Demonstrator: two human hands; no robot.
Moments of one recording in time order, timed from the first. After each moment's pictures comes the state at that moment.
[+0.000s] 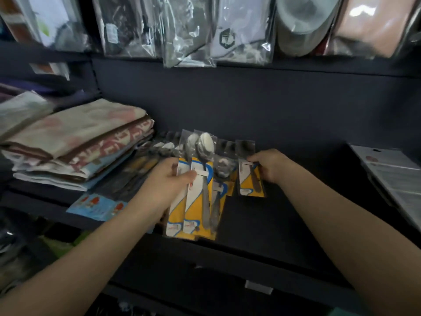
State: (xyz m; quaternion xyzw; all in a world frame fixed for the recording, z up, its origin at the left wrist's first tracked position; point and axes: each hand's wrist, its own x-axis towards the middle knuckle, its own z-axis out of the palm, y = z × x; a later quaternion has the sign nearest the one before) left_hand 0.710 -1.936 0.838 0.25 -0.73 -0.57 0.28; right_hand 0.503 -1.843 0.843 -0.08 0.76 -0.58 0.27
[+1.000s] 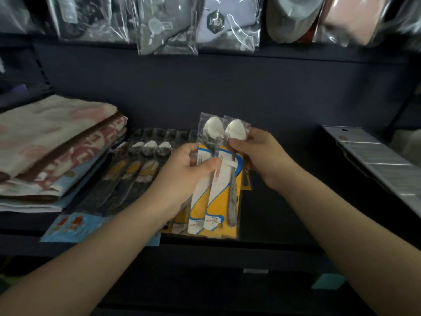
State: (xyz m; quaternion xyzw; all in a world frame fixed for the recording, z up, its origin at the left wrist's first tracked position) left_hand 0.693 -1.935 0.852 0.14 -0.72 -0.65 0.20; right_hand 0.582 -1.824 0.869 -0.24 0.72 -0.63 0.14
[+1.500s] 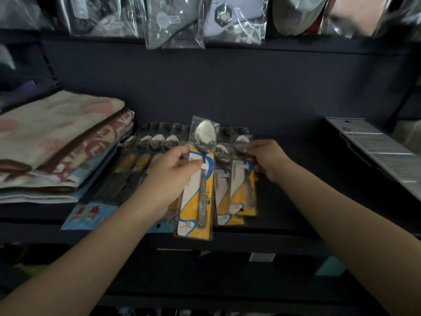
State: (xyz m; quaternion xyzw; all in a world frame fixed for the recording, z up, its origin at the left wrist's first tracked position) left_hand 0.724 -1.959 0.843 0.20 -0.77 -0.58 0.18; right_hand 0.551 -1.834 0.828 -0.08 0.78 -0.60 0.15
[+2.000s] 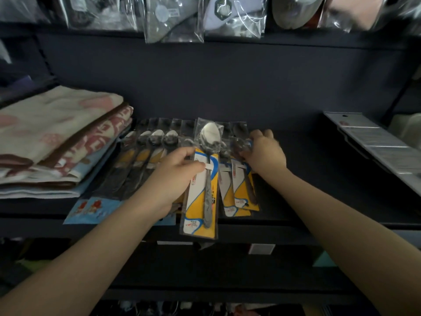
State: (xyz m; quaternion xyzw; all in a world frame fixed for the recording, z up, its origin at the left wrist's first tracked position) left_hand 0.725 -1.956 0.839 0.18 -0.76 -0.61 0.13; right_hand 0.559 -1.832 0.820 -0.19 0.96 -0.19 -0.09
